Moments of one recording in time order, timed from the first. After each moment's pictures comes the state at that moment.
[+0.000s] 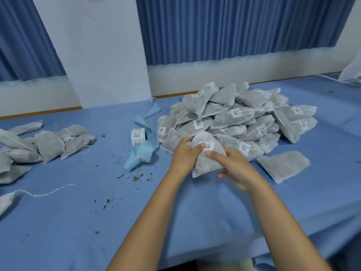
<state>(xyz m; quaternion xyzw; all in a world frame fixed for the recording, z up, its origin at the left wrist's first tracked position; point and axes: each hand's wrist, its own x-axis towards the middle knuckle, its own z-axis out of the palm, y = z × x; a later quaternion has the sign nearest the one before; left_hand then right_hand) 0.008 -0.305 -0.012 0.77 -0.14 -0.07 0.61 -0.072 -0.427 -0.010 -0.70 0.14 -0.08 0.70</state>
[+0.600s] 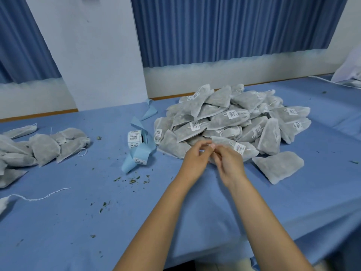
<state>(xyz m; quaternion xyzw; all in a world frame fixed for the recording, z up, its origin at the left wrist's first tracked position) -0.009 -0.328 -0.016 0.74 -0.24 -0.09 0.63 -0.048 -0.413 -0.015 -0.40 0.18 -0.25 0.86</state>
